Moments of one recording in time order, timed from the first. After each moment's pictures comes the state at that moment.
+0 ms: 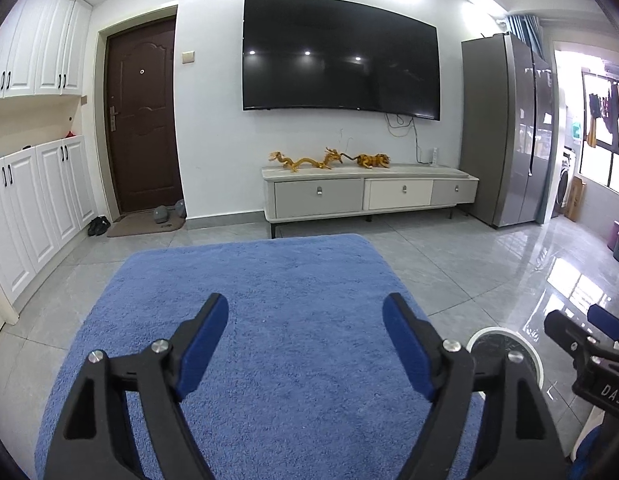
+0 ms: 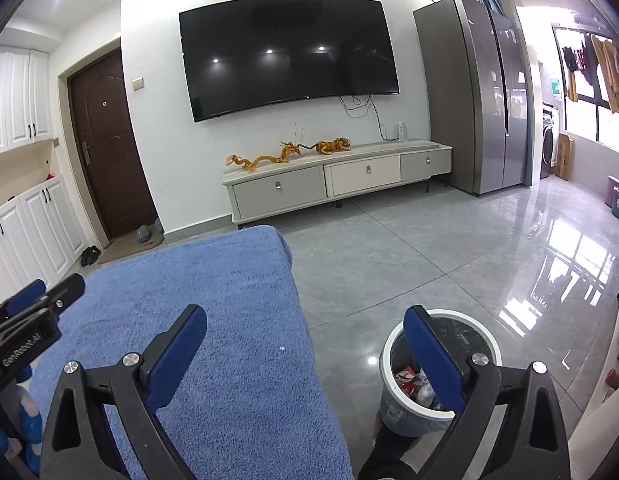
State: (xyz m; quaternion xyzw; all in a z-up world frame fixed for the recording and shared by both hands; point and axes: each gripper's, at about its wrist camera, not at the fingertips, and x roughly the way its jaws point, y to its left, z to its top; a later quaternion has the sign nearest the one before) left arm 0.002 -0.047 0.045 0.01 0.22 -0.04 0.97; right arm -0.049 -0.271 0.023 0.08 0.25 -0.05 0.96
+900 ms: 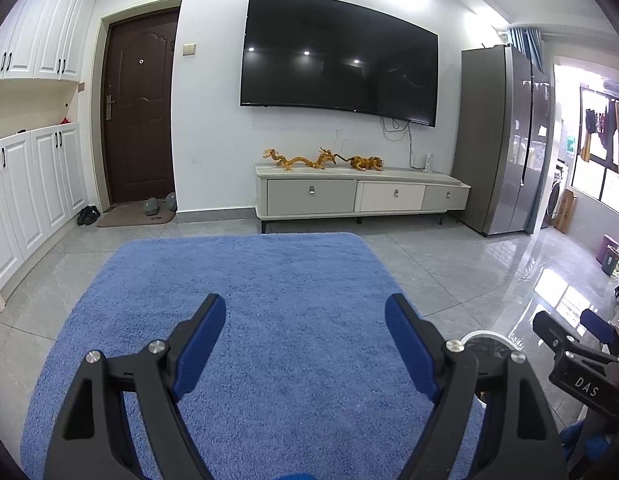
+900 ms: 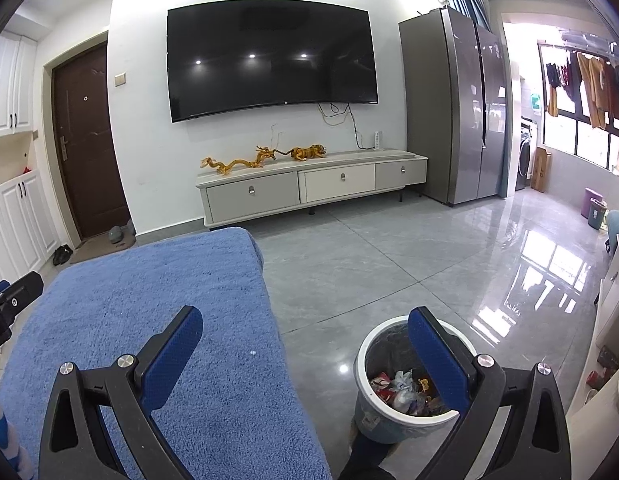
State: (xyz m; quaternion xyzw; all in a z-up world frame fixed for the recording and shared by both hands) left arm -0.002 -0.033 0.037 -0.01 0.22 -0.06 0.97; right arm -0.049 -0.270 0.012 0.06 0.24 -0.10 0.96
